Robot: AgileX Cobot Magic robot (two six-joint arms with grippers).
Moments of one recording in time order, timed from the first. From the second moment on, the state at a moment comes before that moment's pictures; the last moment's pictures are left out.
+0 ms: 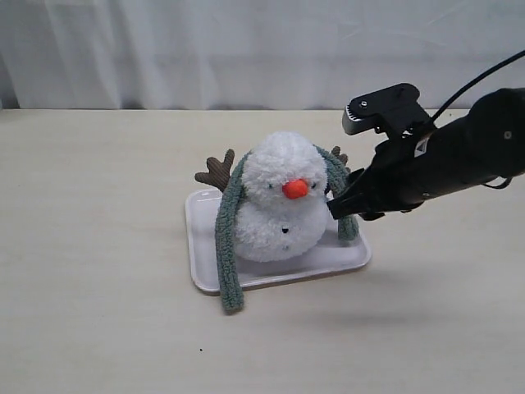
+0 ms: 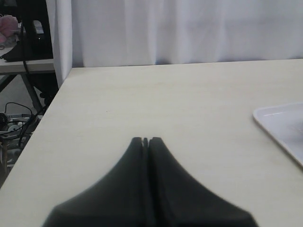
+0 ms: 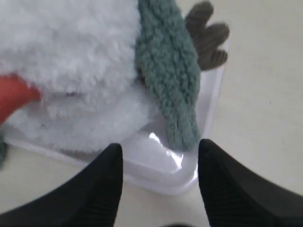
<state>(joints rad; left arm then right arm) -0.04 0.00 0.00 0.04 0.32 0.01 0.37 1.57 -0.92 0.11 0.39 -0.20</state>
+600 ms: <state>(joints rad) -0.04 0.00 0.00 0.04 0.32 0.01 0.35 1.76 -0.91 0.13 0.20 -0.31</state>
